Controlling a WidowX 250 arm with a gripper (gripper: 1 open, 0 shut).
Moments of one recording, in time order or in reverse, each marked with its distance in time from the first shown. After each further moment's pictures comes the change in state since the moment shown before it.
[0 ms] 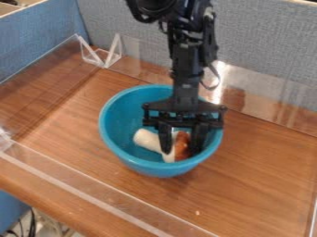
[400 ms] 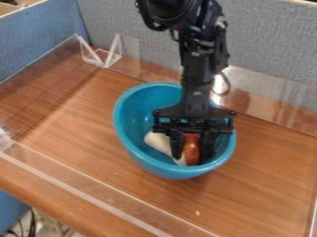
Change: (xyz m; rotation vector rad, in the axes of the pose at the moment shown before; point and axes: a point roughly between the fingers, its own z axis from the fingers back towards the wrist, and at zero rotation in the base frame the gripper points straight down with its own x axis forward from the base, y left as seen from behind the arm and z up) arm -0.005 -0.013 -0.004 -0.006 -0.016 0.027
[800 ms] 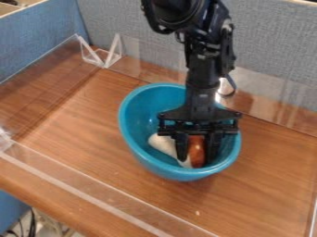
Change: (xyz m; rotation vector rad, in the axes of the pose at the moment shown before) arm -0.005 -0.002 -0.002 0.005 0.009 0.031
